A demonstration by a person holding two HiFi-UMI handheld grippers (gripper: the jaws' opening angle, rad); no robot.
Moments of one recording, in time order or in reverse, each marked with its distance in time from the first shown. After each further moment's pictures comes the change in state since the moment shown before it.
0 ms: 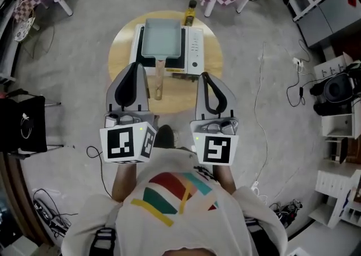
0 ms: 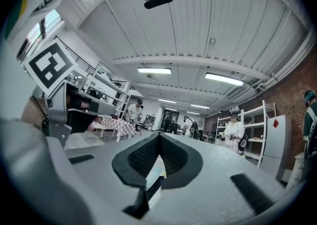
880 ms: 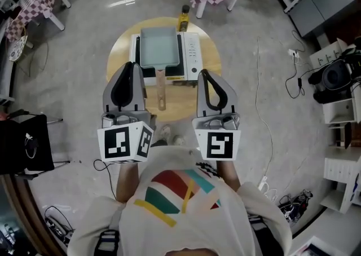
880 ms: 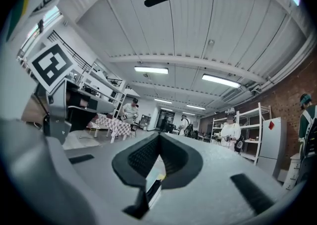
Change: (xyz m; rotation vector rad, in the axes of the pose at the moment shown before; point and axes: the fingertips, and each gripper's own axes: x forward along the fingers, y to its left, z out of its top) left arm 0.029 0.020 0.009 -0.006 -0.014 -0.081; right arm 0.028 -0.001 0.001 0.004 0.013 -0.052
